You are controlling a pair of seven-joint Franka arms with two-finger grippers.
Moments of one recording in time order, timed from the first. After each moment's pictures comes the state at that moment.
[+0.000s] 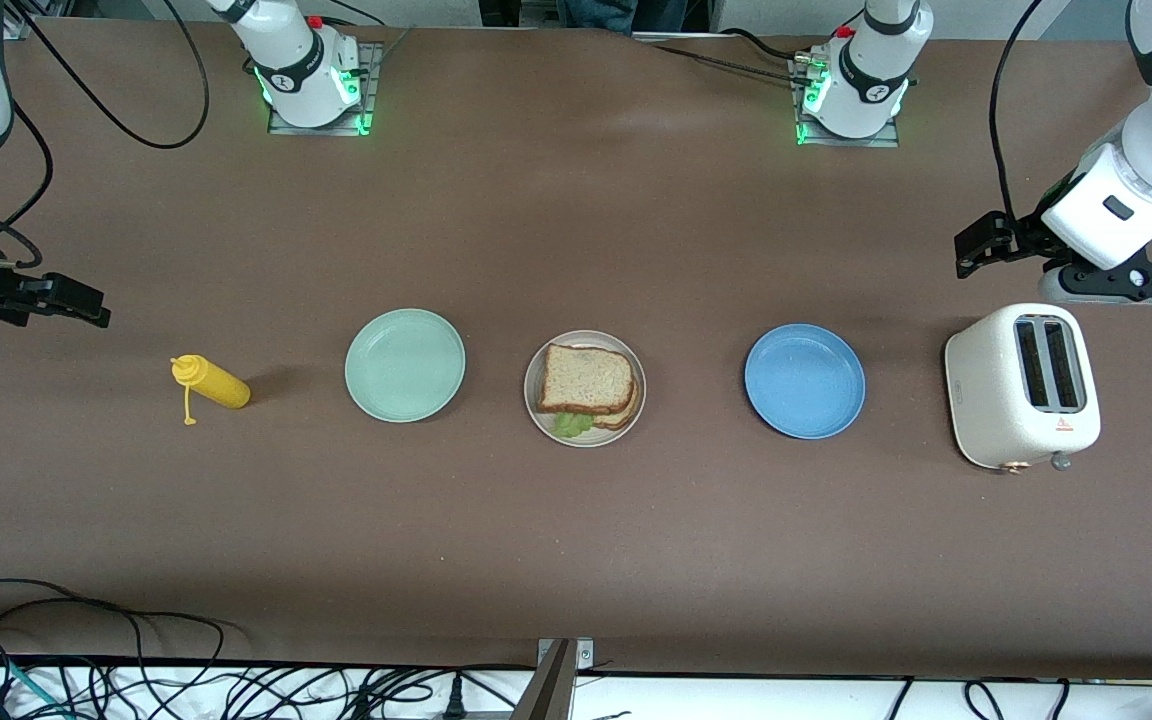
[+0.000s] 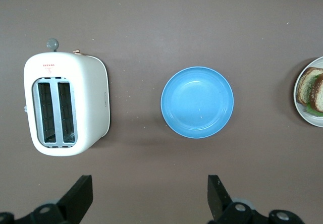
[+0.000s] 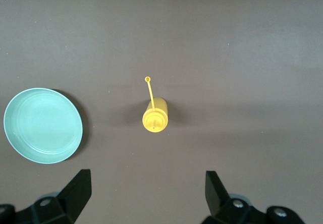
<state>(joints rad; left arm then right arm) 0.01 0.04 -0.12 -1.62 0.02 1.61 -0.08 -0.07 0.18 -0.01 -1.58 -0.01 1.73 -0.07</state>
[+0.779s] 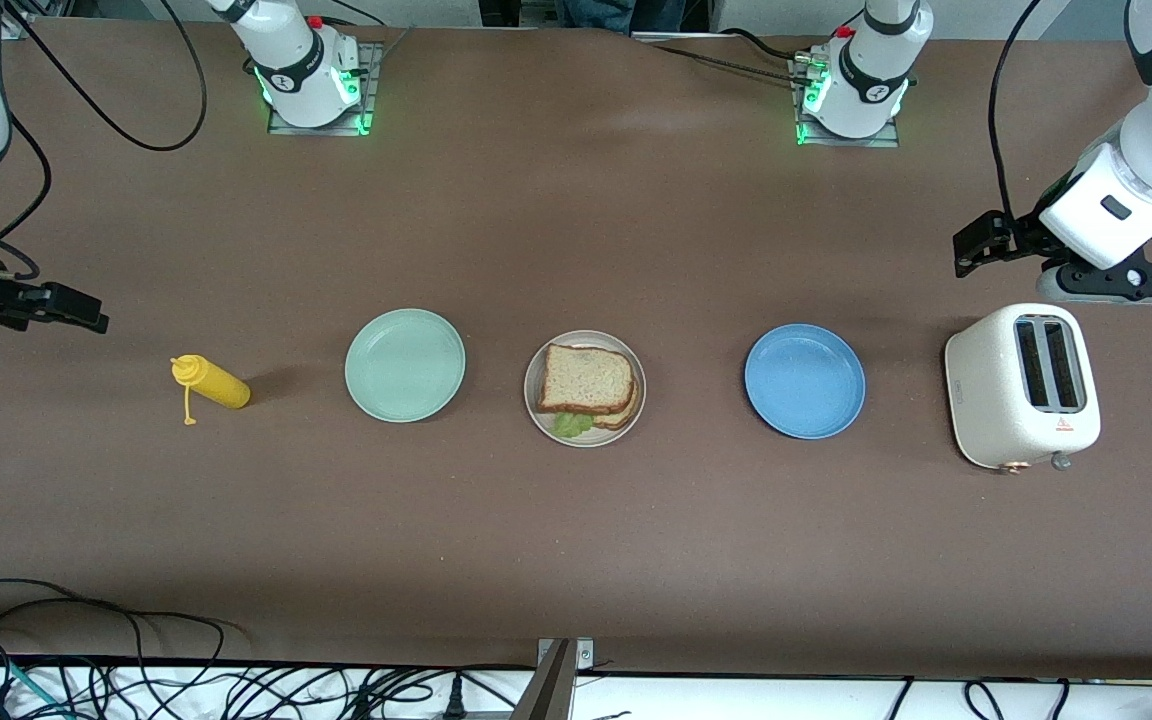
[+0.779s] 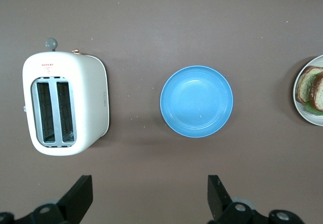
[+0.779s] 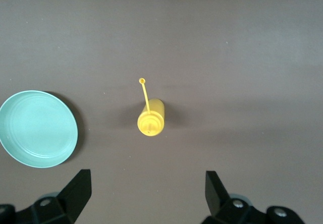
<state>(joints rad) 0.01 0.04 -0.12 -1.62 0.02 1.61 -0.08 -0.07 0.21 -0.01 -1.58 0.00 1.76 -0.07</state>
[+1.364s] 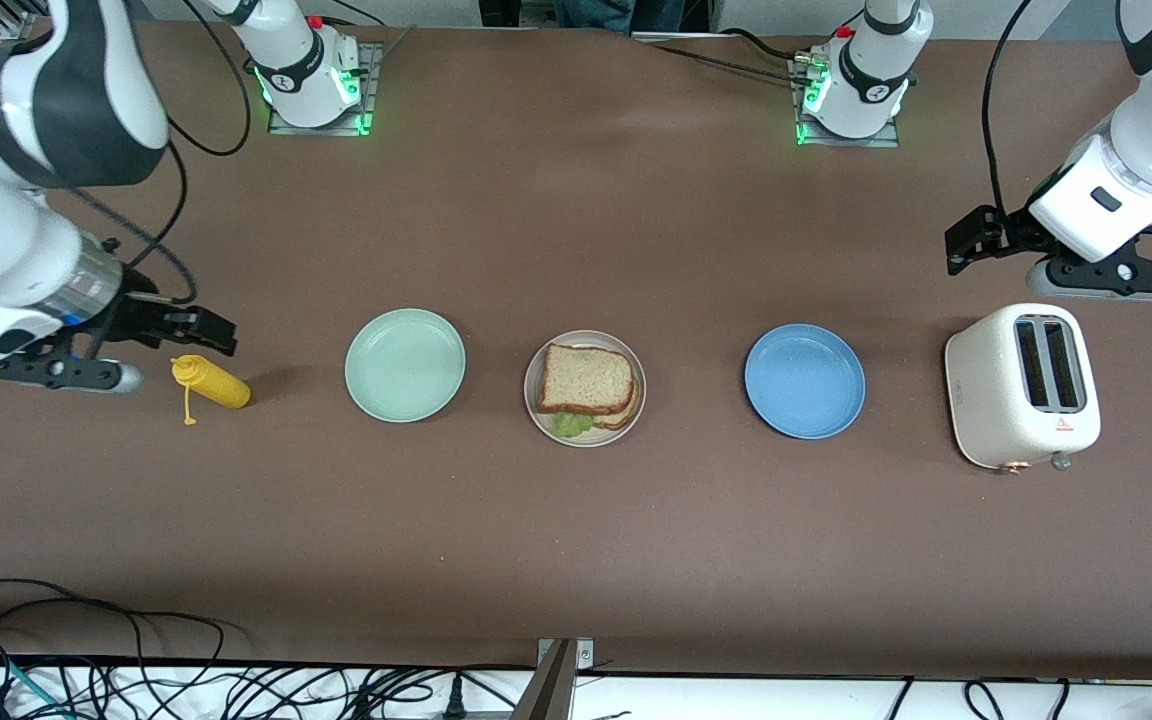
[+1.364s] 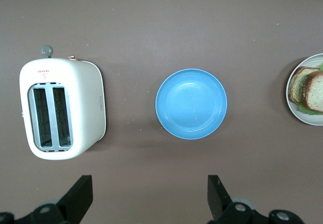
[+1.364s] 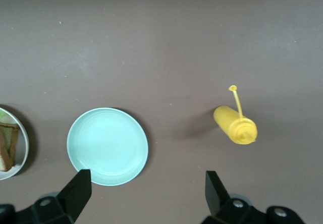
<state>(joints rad) 0.00 0.04 -0.13 -1.60 0.02 1.61 -0.08 0.14 0.23 0.00 -1.58 0.03 1.83 0.24</state>
